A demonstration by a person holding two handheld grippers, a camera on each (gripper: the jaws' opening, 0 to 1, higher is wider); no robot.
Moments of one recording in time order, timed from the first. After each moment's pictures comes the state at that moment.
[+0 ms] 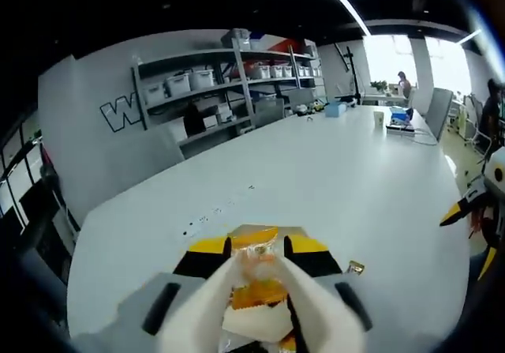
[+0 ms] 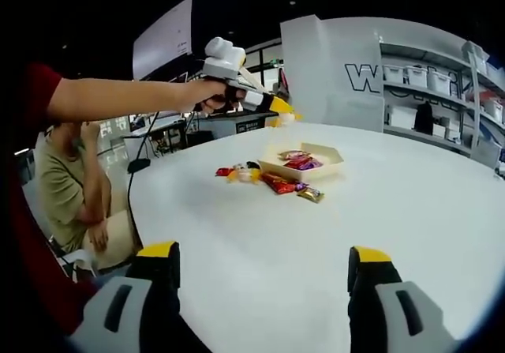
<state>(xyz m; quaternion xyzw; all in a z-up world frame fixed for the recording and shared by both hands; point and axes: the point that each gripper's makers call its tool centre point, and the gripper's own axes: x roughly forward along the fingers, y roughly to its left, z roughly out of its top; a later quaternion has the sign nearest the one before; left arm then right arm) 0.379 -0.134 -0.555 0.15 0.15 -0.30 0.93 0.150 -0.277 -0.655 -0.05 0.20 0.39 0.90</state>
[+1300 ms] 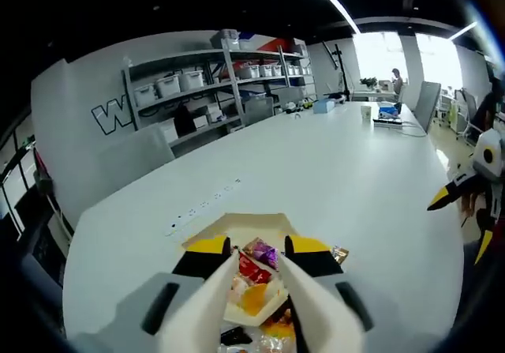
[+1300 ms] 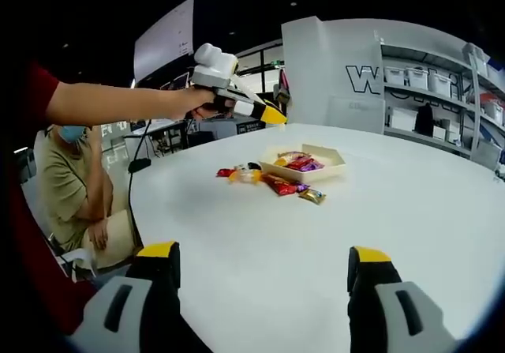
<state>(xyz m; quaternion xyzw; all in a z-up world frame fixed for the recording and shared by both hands) 0.344 -0.140 -0.590 0.16 0.17 -0.33 0.91 0.146 -0.274 -0.657 -0.05 0.19 0.39 0.90</state>
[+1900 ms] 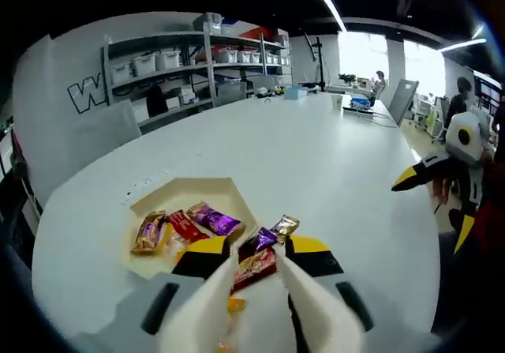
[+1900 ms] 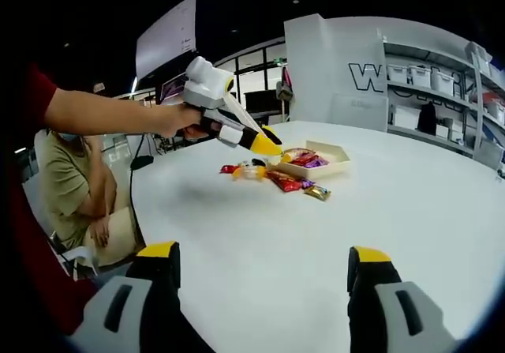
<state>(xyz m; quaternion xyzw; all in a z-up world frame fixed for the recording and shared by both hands) 0.298 -0.165 -0.645 0.14 0.21 -0.40 0.88 0.145 -0.269 -0.661 -0.05 0.20 0.39 0.90</state>
